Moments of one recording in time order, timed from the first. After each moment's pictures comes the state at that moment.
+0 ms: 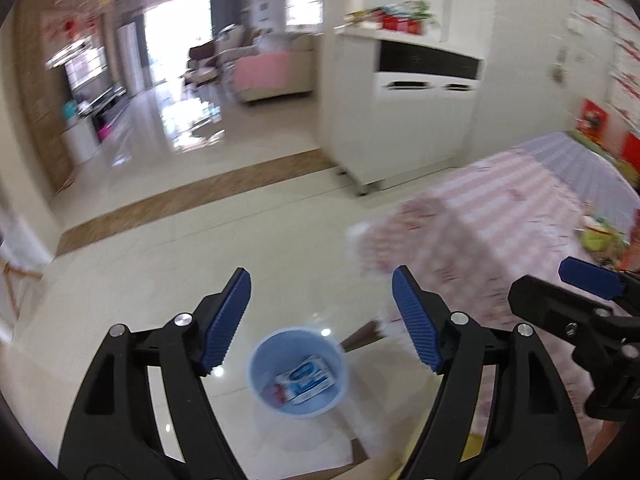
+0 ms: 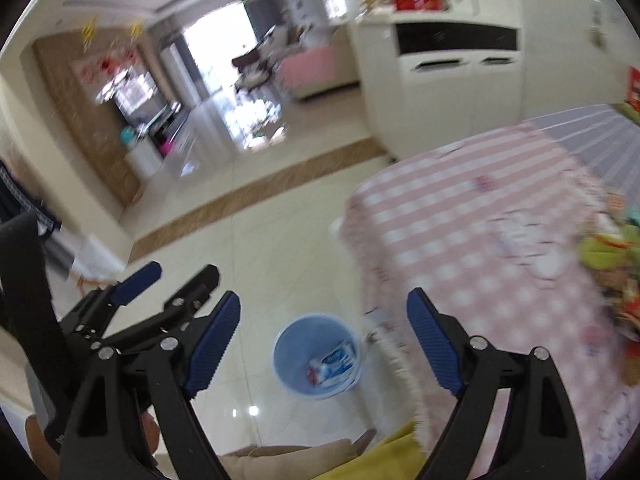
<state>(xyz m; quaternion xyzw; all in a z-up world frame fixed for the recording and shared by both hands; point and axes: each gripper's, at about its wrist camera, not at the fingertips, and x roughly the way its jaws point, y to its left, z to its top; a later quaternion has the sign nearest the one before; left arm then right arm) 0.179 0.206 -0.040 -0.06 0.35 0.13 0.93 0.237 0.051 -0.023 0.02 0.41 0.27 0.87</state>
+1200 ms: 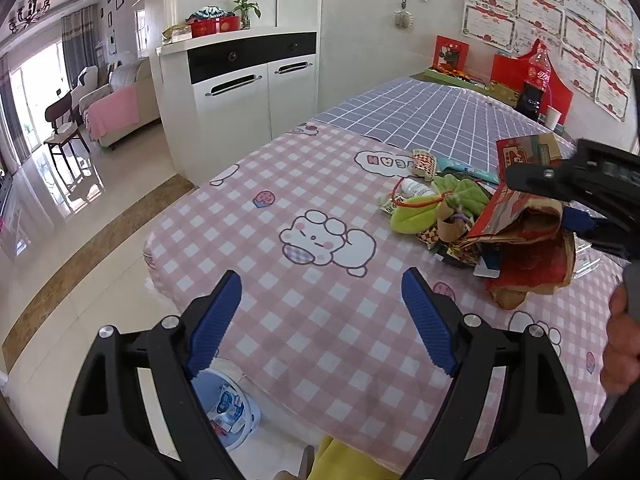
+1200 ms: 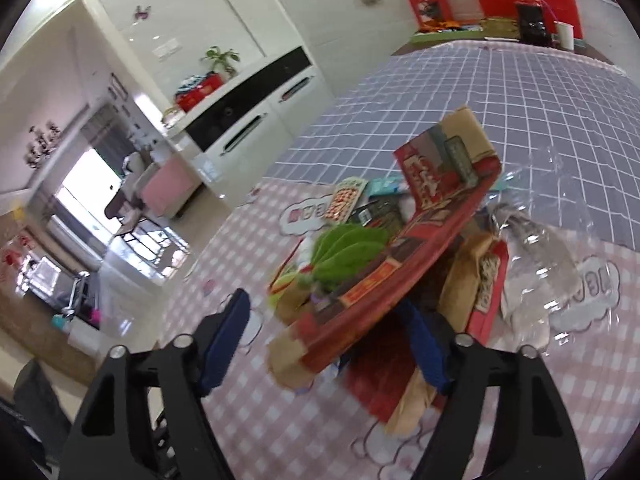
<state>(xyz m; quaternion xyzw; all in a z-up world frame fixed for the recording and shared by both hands) 0.242 0.022 -0.035 0.02 0.36 -0.10 0.93 0.283 -0.202 -0.028 0.24 0.38 0.01 0.89</state>
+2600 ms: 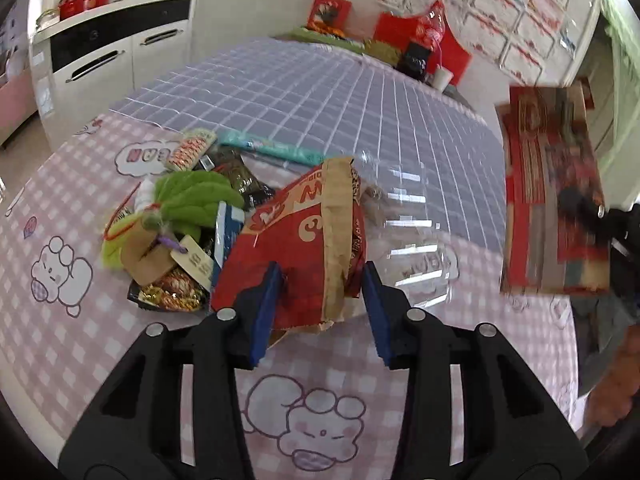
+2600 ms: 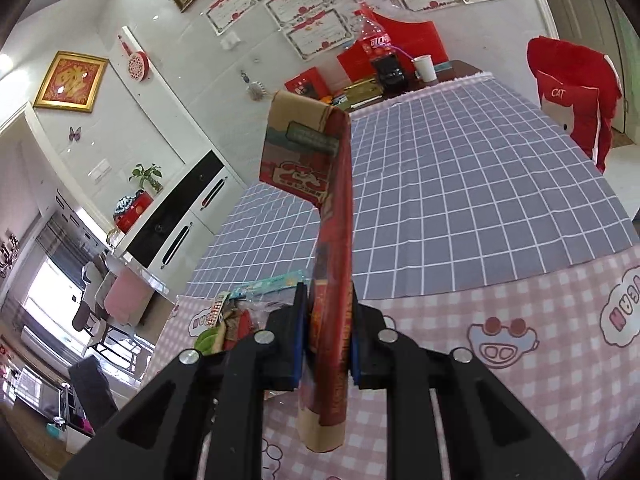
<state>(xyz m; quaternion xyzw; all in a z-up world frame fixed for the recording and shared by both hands) 0.252 -0.148 -0.029 -0.01 0.41 -0.30 0.86 0.137 -0.380 0.012 0.32 0.26 -0.14 0.90</state>
